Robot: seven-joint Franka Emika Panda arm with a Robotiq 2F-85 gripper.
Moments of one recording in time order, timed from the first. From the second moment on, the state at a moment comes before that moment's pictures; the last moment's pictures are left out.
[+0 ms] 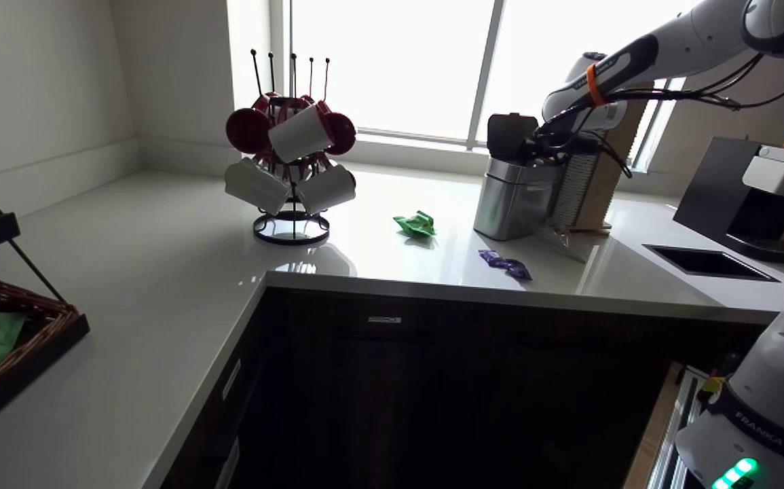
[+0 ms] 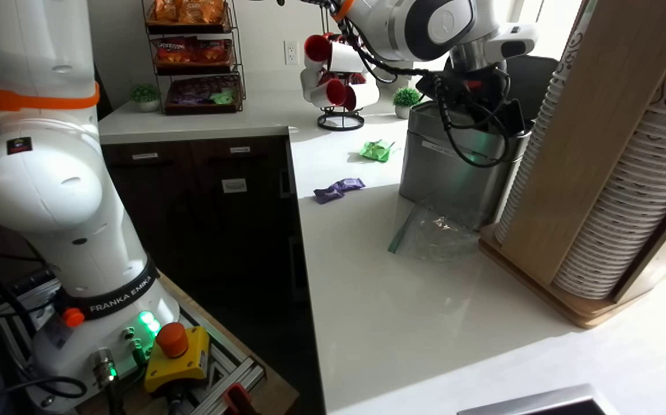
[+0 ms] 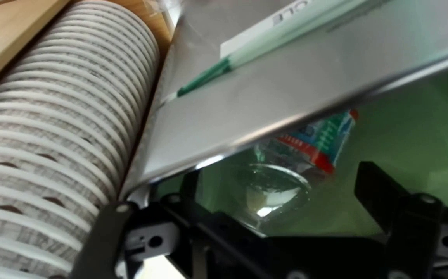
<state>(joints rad) -0.28 0.24 -0.33 -1.92 -0.07 2.63 0.22</state>
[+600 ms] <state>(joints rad) -0.24 0.26 -0.35 -1.88 -0.18 2.58 0.30</state>
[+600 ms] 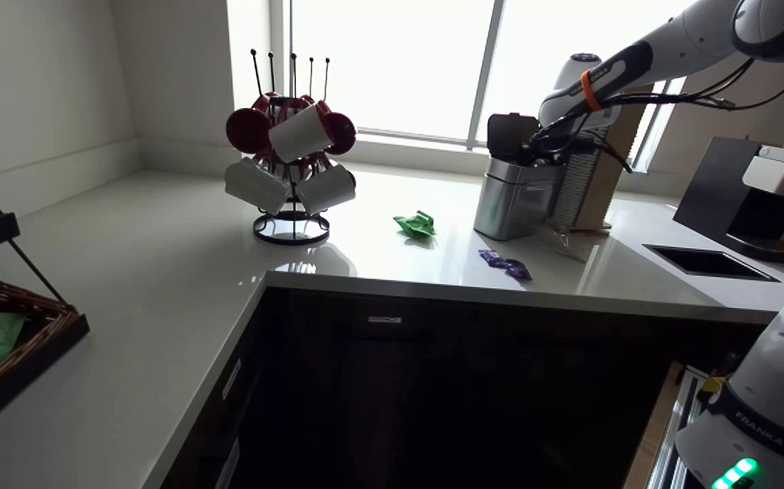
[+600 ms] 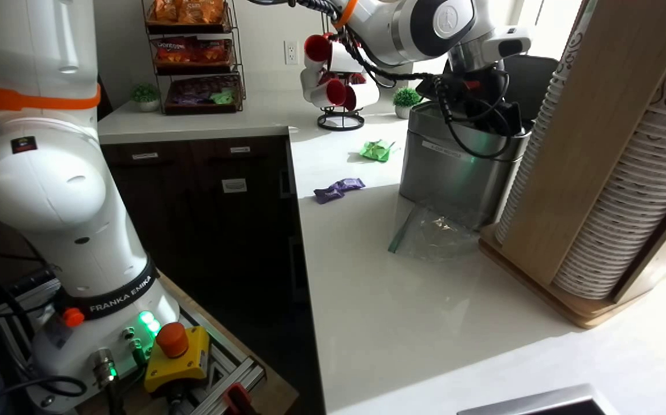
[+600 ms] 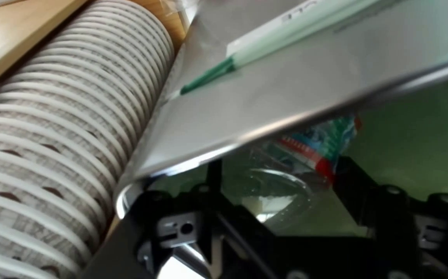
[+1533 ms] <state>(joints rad) -0.24 0.25 -0.35 -1.88 -0.18 2.58 0.31</state>
